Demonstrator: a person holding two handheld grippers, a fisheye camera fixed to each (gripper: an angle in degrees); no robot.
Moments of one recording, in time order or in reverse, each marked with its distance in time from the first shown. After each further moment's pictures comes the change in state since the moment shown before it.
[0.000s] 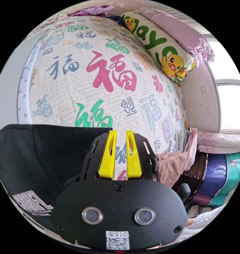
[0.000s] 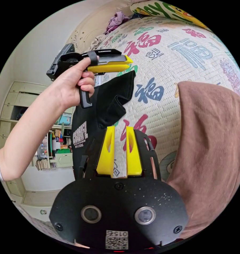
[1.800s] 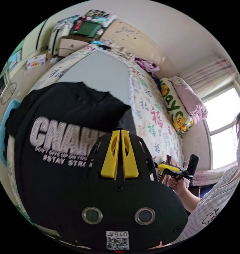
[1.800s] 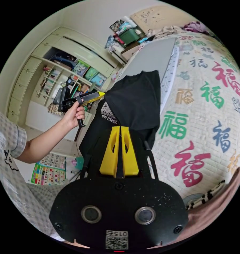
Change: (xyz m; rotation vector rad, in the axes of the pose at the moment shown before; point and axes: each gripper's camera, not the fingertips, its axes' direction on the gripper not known) left arm -0.212 0.302 -0.205 0.570 0.001 -0.462; right arm -0.053 -0.169 0.085 -0.325 -0.170 -0.605
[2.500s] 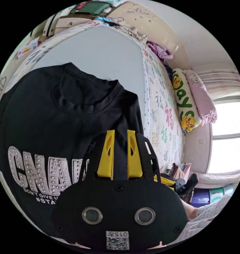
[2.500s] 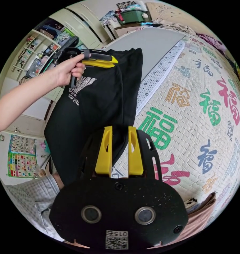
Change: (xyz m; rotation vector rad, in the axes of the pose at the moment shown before) left arm -0.028 -0.131 0.134 -0.239 0.023 0.053; right arm 0.047 0.000 -0.214 -0.181 0.345 -0.049
